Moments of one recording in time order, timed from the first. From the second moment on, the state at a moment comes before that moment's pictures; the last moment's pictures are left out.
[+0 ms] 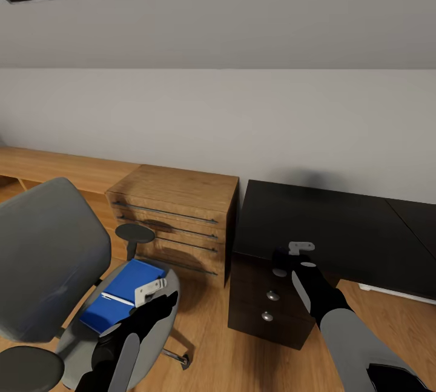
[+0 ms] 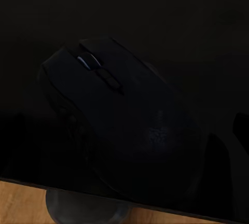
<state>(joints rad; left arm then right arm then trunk) -0.14 -0.16 0.01 -1.50 0.32 0.61 0.19 -0.76 0.02 -0.12 -0.57 0.11 0.25 -0.06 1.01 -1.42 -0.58</state>
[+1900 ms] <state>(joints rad) -0.14 -0.16 0.01 -1.49 0.32 0.61 0.19 -0.76 0.03 -0.12 -0.57 0.11 0.25 -0.06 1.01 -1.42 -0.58</state>
